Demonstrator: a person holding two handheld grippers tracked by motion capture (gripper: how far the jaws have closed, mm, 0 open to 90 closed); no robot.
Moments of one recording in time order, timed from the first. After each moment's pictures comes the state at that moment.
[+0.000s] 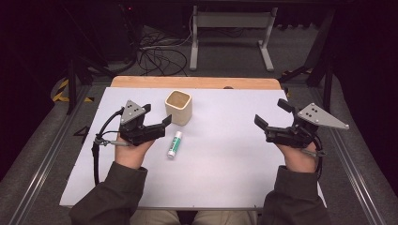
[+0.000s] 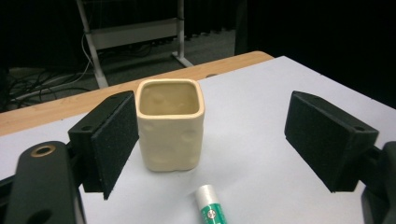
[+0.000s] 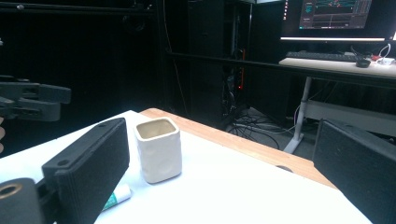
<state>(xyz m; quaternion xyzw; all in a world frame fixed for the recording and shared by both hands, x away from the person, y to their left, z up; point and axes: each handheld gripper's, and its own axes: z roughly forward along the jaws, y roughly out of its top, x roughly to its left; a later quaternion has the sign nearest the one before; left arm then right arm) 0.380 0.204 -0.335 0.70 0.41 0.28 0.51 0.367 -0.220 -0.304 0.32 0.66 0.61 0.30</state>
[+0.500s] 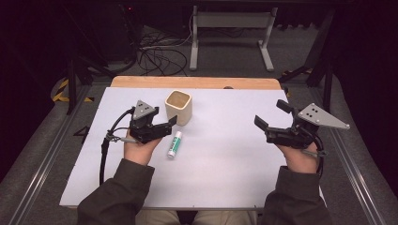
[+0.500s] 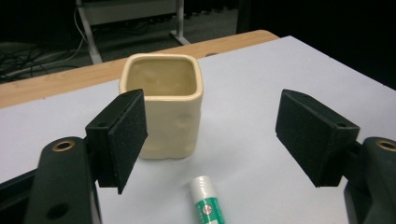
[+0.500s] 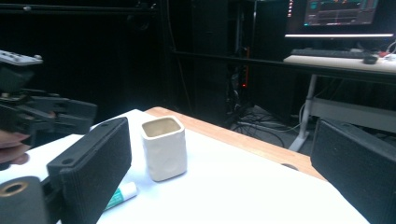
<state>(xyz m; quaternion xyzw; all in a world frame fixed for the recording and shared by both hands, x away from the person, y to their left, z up) 0.399 0.188 -0.352 0.72 0.43 0.25 0.49 0.366 -0.219 -0.303 0.32 0.67 0.61 0.28</state>
